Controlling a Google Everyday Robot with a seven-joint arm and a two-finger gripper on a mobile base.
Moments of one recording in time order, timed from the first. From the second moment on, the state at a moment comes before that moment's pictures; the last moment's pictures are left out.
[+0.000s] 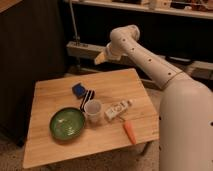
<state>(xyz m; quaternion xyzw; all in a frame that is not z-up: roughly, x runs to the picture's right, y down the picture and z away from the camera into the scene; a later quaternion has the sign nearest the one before) 0.018 -0.177 0.841 0.06 -0.16 -0.78 0.60</state>
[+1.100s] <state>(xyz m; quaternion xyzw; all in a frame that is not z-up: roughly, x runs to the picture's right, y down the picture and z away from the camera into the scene) -0.092 -0.171 0.804 0.11 -0.21 -0.84 0.49</state>
